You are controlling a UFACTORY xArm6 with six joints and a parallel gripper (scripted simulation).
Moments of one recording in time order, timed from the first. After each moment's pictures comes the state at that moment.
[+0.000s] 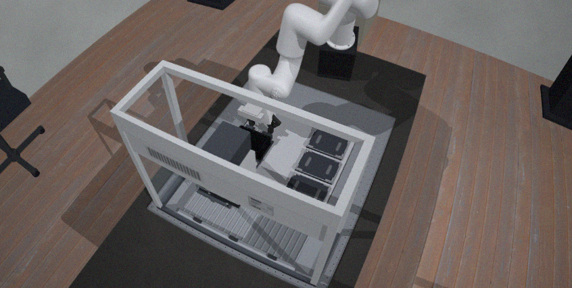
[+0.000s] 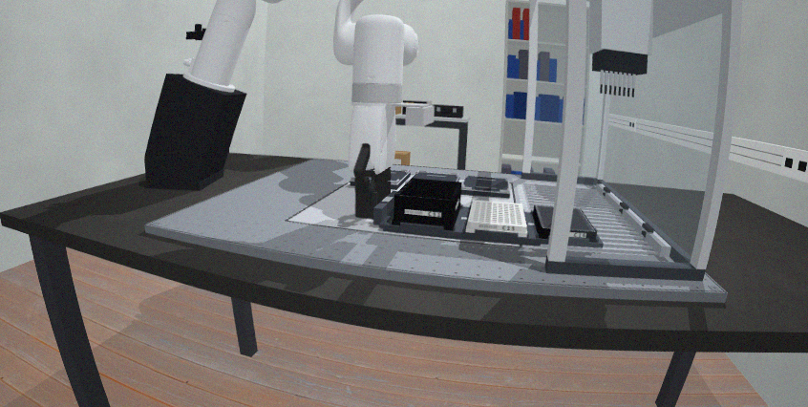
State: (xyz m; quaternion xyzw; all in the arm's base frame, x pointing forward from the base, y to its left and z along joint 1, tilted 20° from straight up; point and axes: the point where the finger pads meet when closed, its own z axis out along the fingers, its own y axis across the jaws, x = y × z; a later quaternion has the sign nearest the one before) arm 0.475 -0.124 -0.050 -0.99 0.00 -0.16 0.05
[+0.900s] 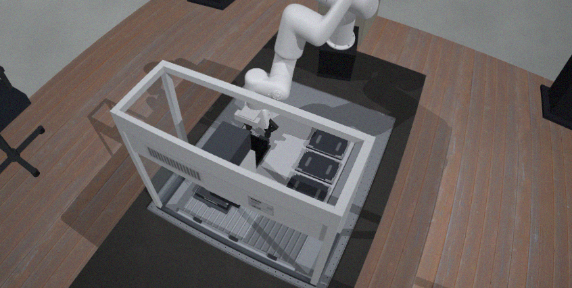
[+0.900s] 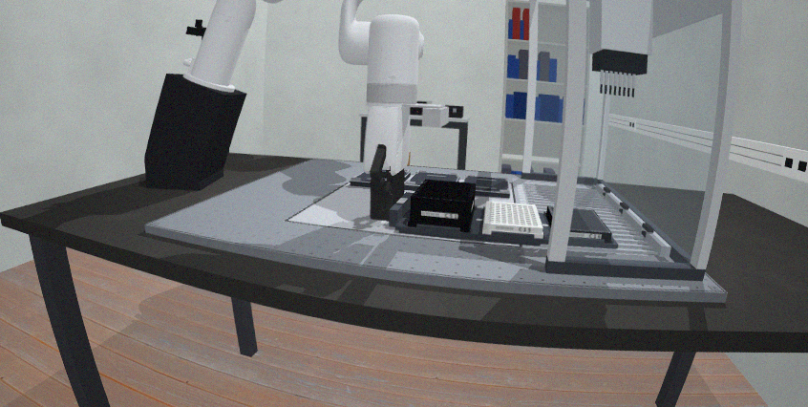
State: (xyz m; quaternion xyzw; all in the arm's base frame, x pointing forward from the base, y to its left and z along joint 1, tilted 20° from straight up) arm 0.496 -0.125 -0.043 -0.99 0.00 -0.16 0.05
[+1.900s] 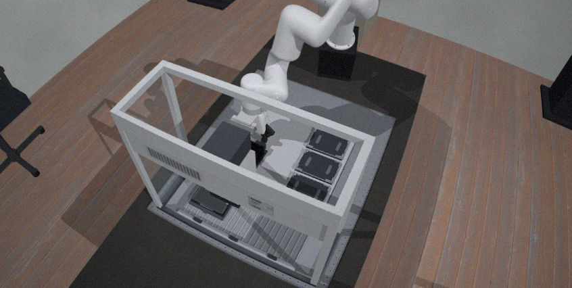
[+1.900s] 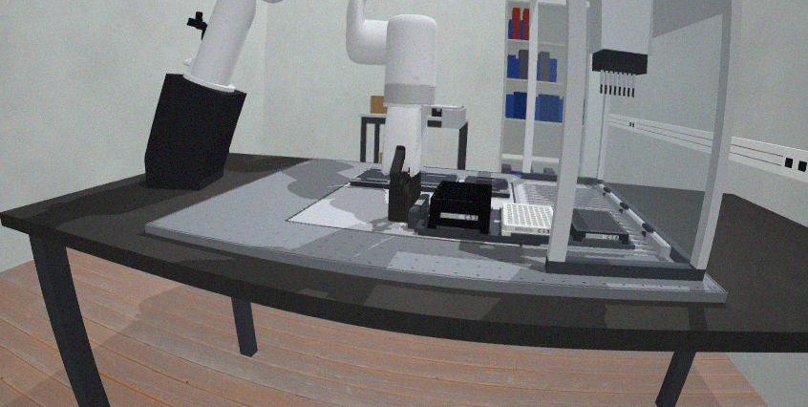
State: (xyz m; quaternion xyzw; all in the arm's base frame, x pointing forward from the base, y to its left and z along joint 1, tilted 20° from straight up) arm 0.522 -0.125 -0.034 -0.99 0.00 -0.16 0.05
